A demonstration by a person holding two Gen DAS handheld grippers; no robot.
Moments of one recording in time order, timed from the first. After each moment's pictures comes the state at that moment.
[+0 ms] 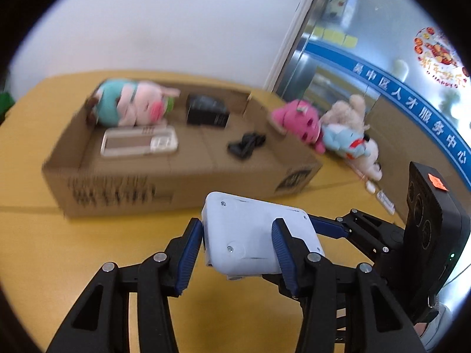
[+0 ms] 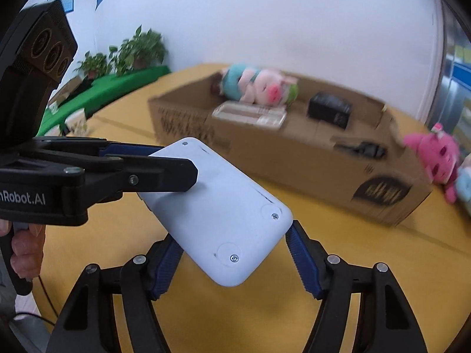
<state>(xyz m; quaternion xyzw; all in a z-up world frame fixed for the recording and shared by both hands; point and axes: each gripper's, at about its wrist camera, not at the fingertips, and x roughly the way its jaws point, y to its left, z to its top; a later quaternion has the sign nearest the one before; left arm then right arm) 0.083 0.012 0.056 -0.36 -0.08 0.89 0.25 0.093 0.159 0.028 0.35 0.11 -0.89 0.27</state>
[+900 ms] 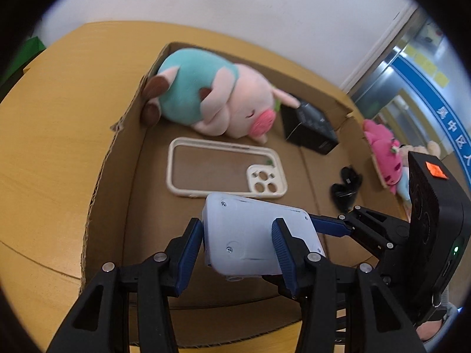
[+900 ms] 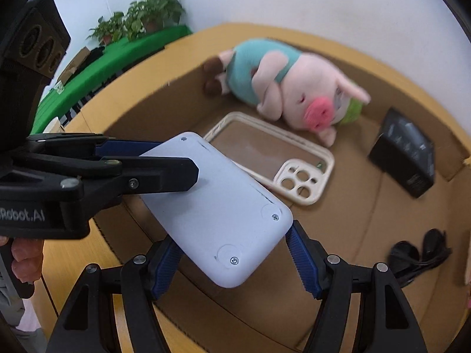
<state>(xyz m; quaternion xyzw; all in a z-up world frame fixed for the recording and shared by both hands) -0.100 -0.070 0.009 -0.49 -0.14 0.85 0.13 -0.103 0.047 0.009 0.48 0.15 -0.79 0.35</state>
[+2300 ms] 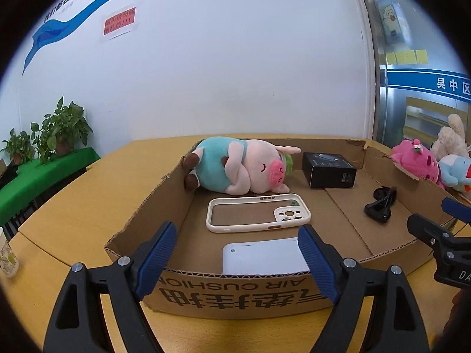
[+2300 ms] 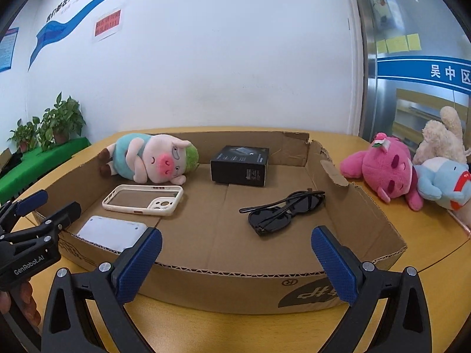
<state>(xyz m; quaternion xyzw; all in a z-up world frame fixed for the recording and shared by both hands) 0.003 -0.021 0.002 -0.21 0.01 0.98 -0.01 -0.006 0.187 0.005 0.23 0.02 -0.97 0.10</state>
